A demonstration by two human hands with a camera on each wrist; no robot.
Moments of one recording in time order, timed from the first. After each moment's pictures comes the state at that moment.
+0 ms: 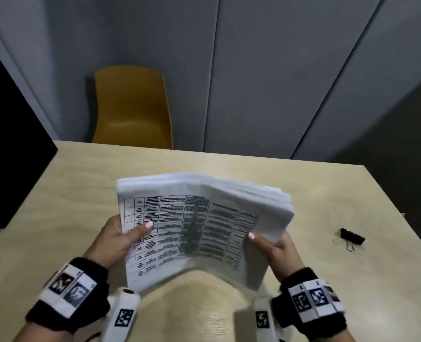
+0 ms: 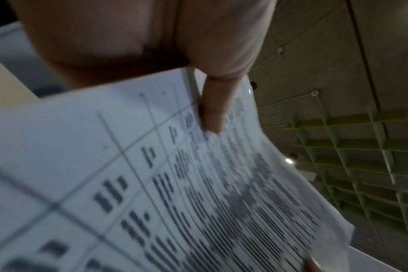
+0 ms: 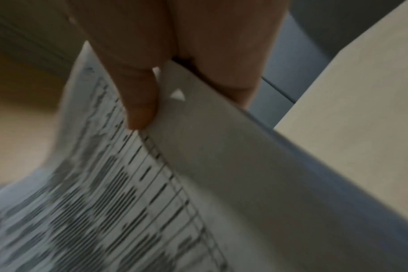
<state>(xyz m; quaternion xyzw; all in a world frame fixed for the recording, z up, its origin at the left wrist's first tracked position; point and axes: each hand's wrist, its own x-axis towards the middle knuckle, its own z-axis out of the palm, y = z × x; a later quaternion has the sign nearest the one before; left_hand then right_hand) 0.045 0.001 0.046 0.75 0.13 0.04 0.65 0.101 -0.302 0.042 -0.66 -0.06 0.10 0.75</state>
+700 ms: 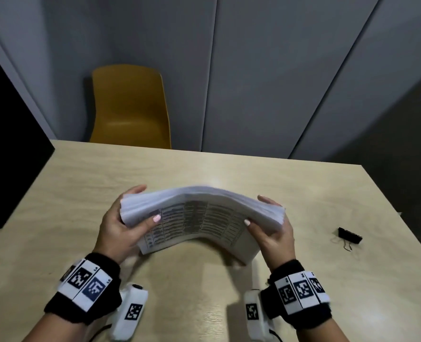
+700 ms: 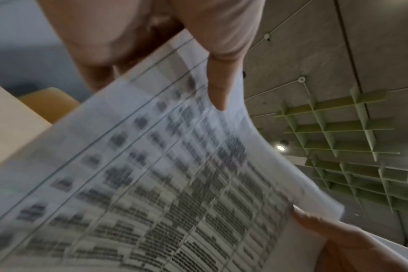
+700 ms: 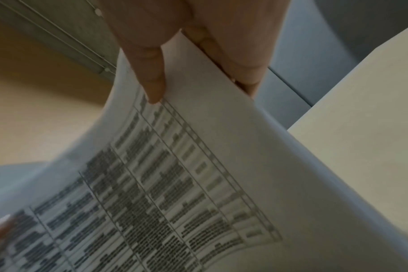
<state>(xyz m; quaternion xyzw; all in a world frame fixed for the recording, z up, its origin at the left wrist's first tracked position) 0.056 -0.015 0.047 0.73 0.08 0.21 0.65 0.112 -0.294 0.040 -0.72 -0.07 -0.08 0.69</state>
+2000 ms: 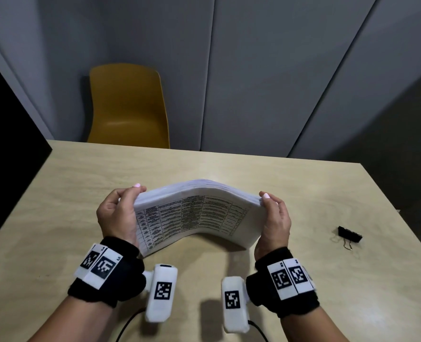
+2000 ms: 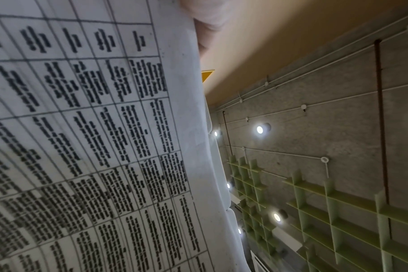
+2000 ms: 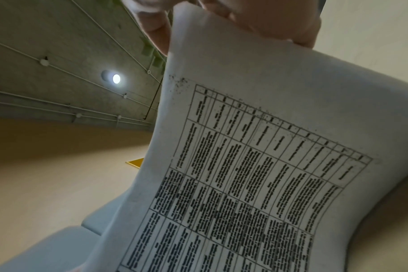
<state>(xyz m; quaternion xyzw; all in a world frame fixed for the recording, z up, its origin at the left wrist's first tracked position) 0.084 -0.044 0.078 0.53 0.29 0.32 0.73 0.123 -0.256 0.075 -0.57 0.17 -0.09 0.80</state>
